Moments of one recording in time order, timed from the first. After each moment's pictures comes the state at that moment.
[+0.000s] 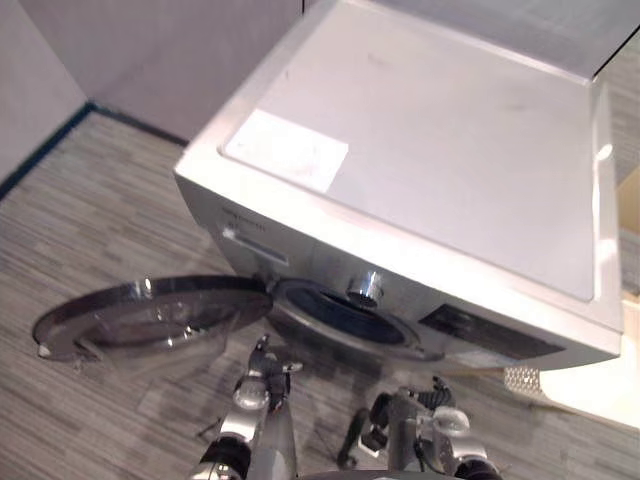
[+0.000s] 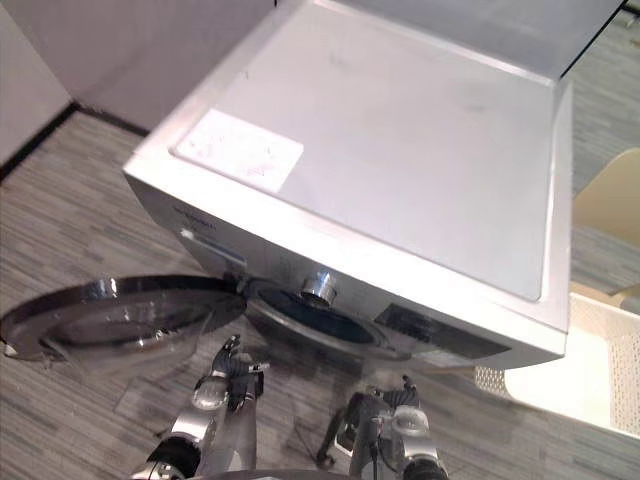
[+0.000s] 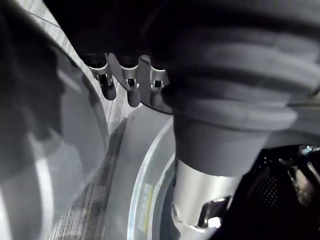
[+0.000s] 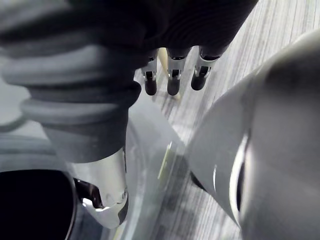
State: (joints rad) left arm -0.03 0.04 0.01 0.81 0.15 0.03 0.17; right arm -0.01 0.04 -0.17 0.89 -0.13 0.06 -0.23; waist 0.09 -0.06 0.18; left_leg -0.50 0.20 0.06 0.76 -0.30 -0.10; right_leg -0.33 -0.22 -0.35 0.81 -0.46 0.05
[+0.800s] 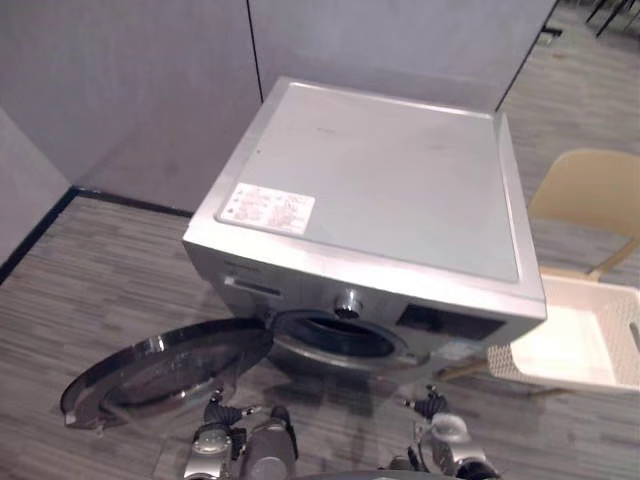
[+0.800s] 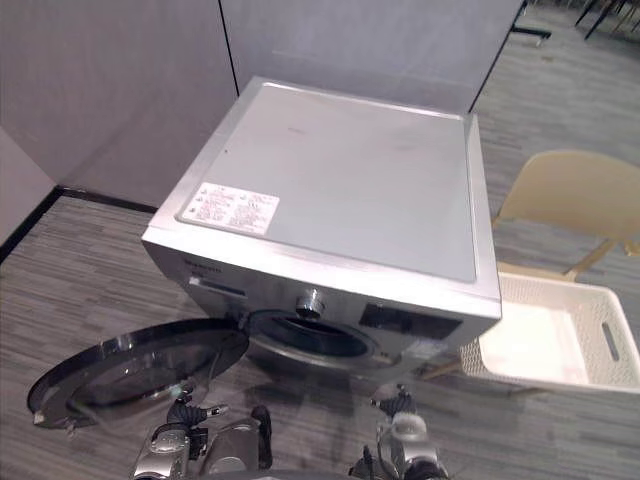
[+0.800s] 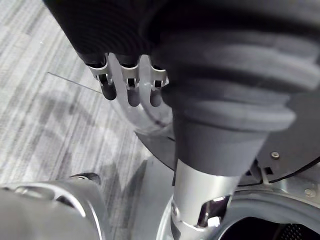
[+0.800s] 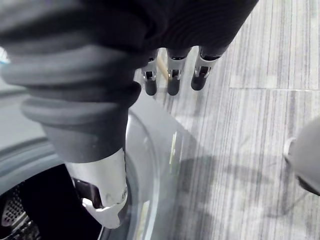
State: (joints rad) left arm 0.04 0.04 0.20 0.86 0.13 0.02 0.20; right arm -0.12 -0.03 -0.14 1.00 -0.07 0.02 -0.22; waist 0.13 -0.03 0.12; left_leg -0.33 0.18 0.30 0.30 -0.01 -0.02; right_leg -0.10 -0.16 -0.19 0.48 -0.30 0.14
